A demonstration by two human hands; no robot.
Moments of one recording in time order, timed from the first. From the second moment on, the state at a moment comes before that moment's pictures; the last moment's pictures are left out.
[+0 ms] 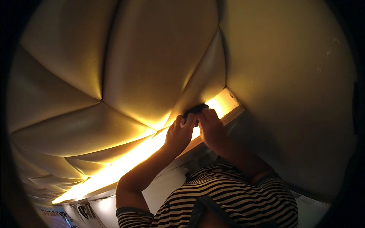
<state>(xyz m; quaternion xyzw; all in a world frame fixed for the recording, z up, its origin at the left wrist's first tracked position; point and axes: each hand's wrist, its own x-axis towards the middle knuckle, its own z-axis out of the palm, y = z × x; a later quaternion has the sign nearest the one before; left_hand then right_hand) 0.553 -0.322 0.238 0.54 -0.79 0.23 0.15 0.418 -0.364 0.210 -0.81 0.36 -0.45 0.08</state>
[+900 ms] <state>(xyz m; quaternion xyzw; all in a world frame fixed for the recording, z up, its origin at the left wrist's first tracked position) 0.483 -0.378 0.222 0.54 -0.80 0.11 0.23 0.359 -0.421 0.191 -0.79 0.42 -0.45 -0.06</state>
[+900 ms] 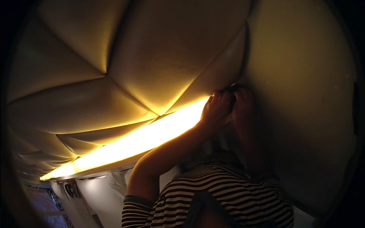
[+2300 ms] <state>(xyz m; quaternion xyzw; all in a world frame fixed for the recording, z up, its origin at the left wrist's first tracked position) 0.602 -0.184 0.211 0.77 -0.53 0.18 0.31 0.486 -0.298 0.227 -0.96 0.06 -0.23 0.18</state>
